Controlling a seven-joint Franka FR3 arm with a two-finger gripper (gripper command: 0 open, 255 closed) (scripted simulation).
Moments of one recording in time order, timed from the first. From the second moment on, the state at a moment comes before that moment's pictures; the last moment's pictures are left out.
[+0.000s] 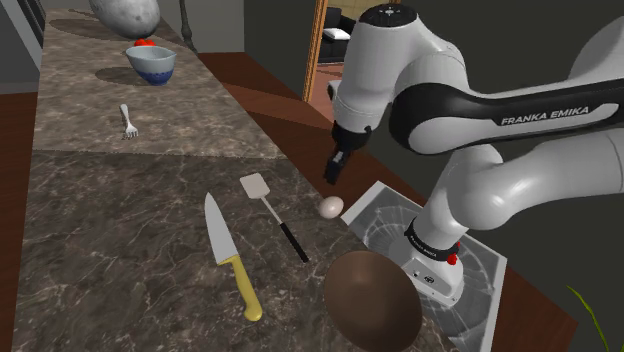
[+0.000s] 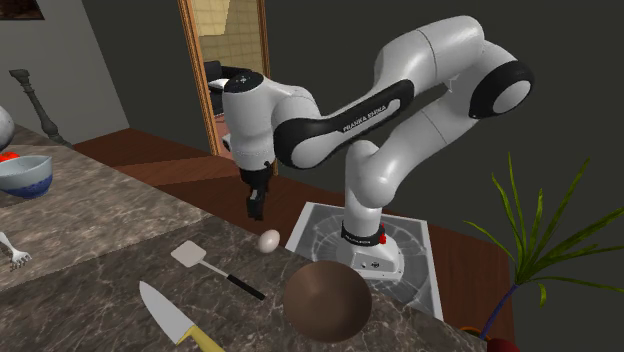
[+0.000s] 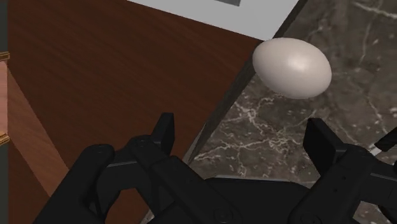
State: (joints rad) arm 0.24 -0.86 0.41 -2.78 0.06 1.94 0.26
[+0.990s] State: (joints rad) arm 0.30 -0.70 0.66 -2.94 0.05 2.22 0.37
